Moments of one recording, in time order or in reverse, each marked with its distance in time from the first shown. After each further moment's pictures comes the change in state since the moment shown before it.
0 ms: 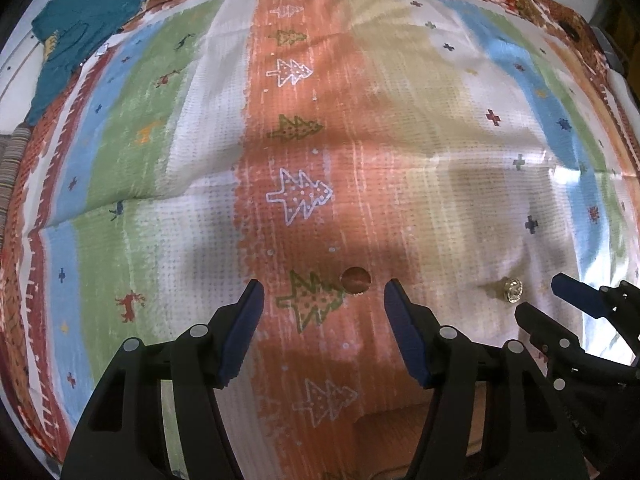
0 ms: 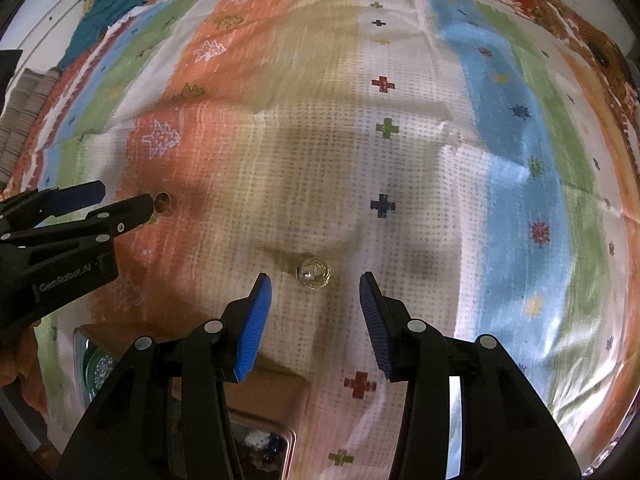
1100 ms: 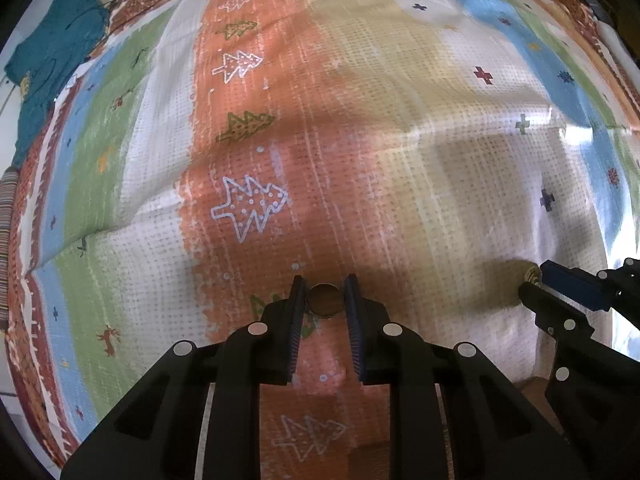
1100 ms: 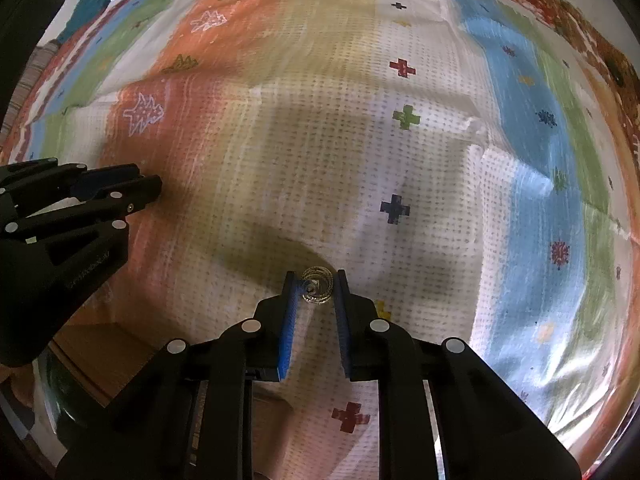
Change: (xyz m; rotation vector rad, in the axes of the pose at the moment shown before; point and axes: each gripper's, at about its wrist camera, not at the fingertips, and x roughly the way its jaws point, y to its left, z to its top) left arm 0.028 -0.033 0.002 0.130 0.033 0.050; right arm 0.035 0.005 0.013 -0.070 0.036 -0.033
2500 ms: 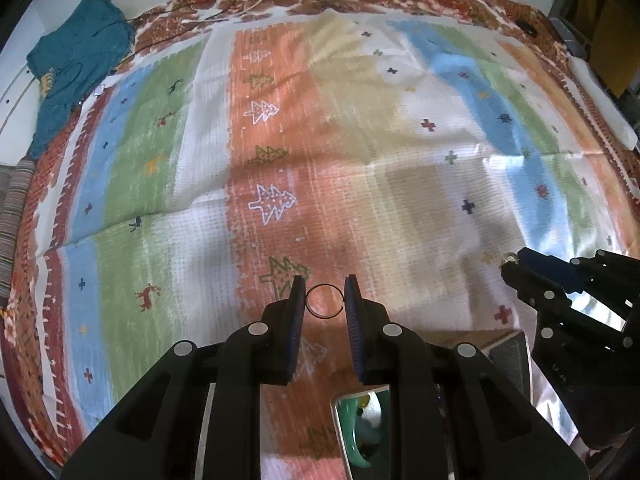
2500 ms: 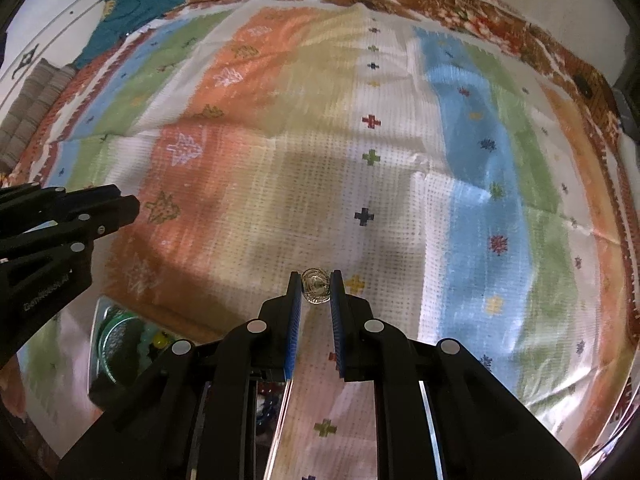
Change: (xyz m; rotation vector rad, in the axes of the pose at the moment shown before) left arm -0.090 0.011 -0.037 -0.043 -0.137 -0.072; right arm -0.086 0.008 -0.038 0.004 -0.163 -0.044
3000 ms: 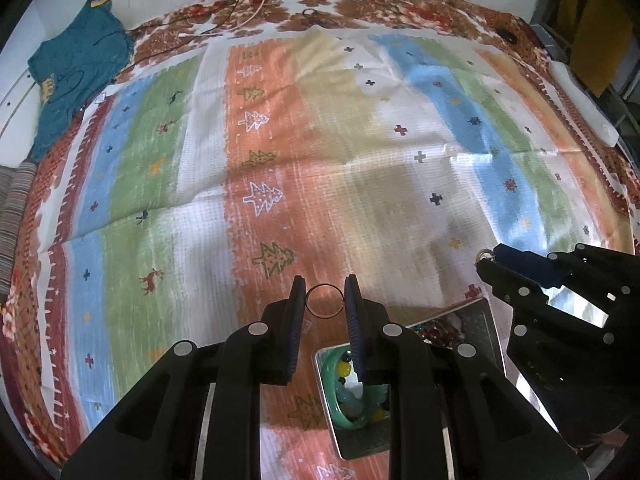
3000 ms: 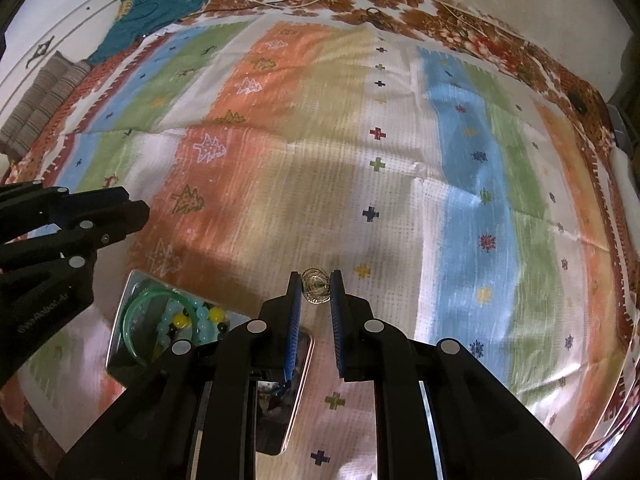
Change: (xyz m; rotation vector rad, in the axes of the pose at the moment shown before) left arm -0.033 -0.007 -0.020 0.012 -0.046 -0.038; right arm -0.023 0.009 -0.015 -0.017 -0.033 0.002
